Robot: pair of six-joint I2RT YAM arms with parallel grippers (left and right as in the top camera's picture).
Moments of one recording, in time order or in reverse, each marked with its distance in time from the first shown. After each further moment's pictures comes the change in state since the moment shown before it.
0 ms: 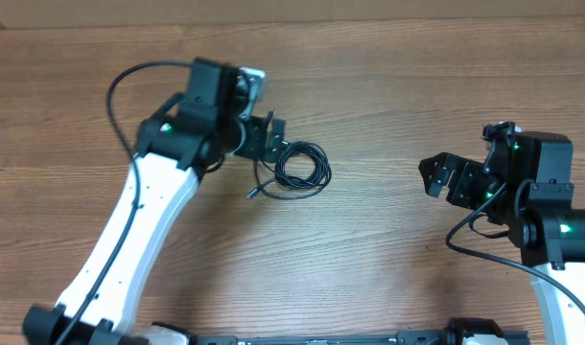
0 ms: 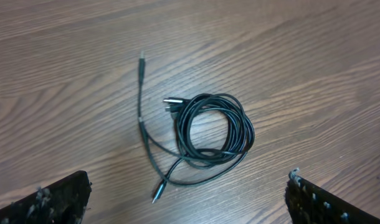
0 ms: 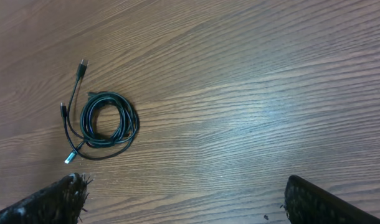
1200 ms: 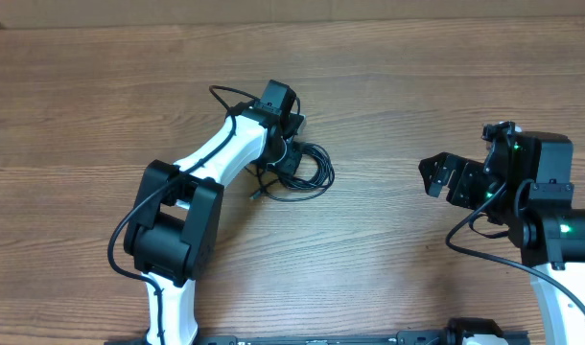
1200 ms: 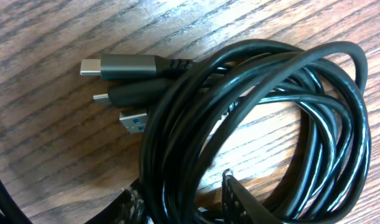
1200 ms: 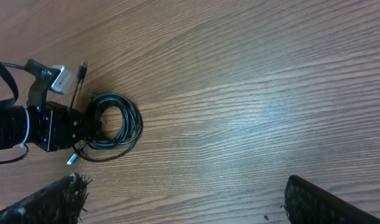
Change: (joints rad) left arm -0.073 0.553 0.010 0.146 0.046 0.010; right arm 0.000 0.000 0.000 0.001 0.000 0.000
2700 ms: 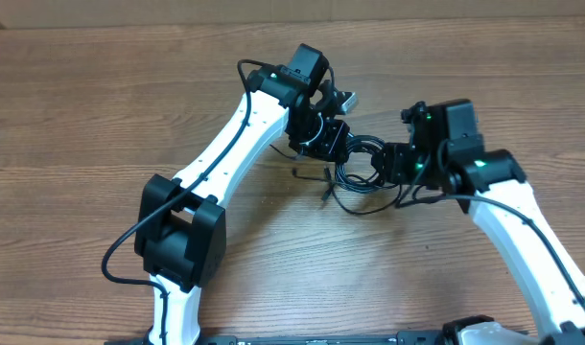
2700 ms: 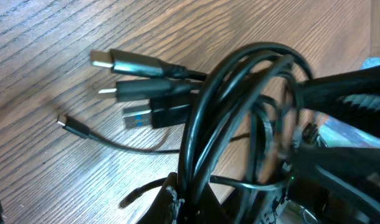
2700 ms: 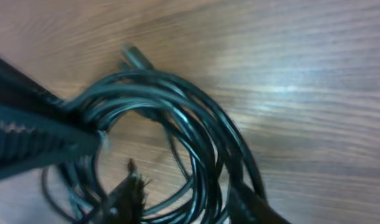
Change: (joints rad) left arm -0.091 0.000 0.380 -0.342 0.462 -0.019; right arm 0.253 0.362 0.000 0.237 -0.035 0.005
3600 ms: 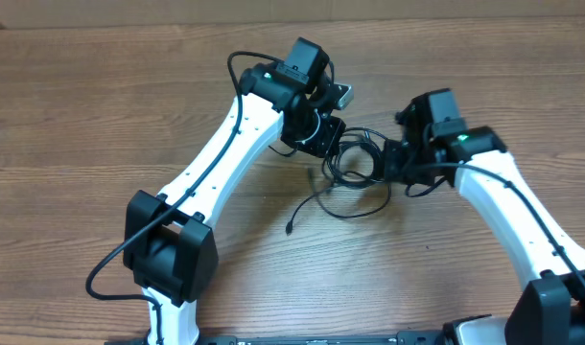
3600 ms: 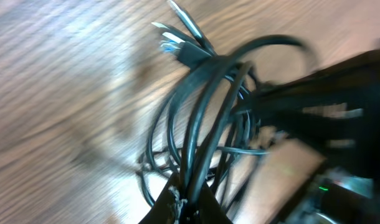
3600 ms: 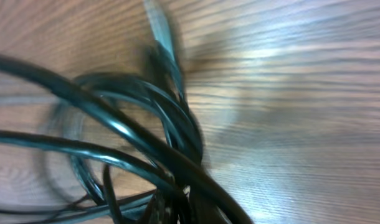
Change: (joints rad) left arm -0.013 -0.083 0.004 -0.026 -0.217 -0.005; right arm -0.020 0.167 0.111 -0.141 -0.002 0.090
